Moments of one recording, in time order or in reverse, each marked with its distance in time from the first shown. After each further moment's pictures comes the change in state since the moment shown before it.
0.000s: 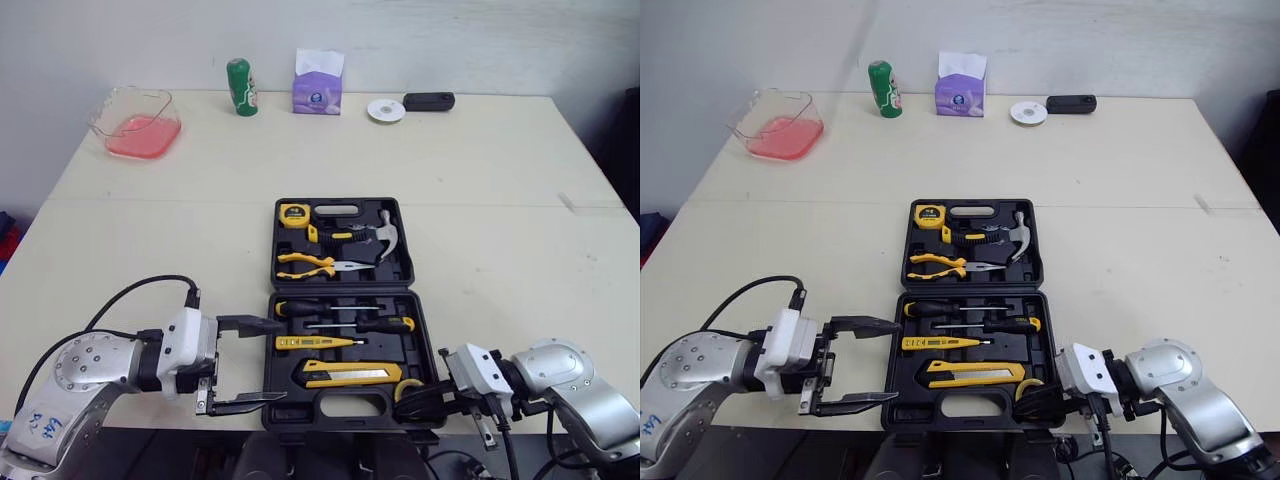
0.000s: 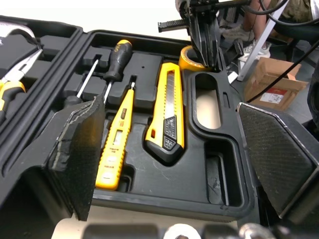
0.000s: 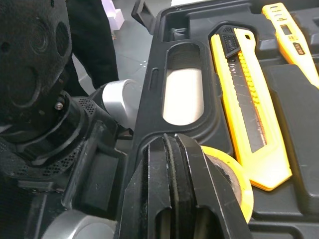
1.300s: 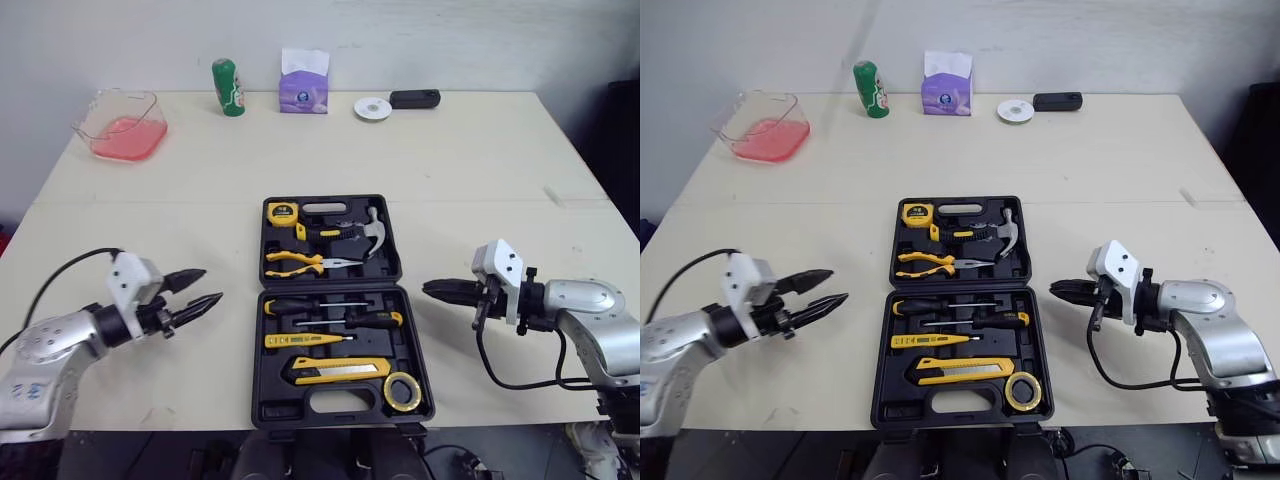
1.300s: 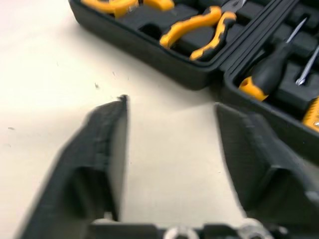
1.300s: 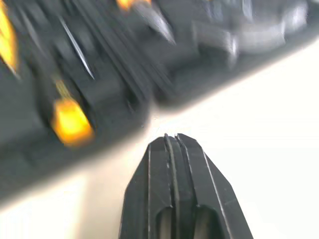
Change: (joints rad) left arm -0.174 -0.090 0.089 0.432 0.168 0.022 0.254; right arm -0.329 -0.003 -0.114 0.328 -0.088 0.201 -0.323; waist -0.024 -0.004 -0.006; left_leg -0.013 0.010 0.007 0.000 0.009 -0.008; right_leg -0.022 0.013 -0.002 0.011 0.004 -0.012
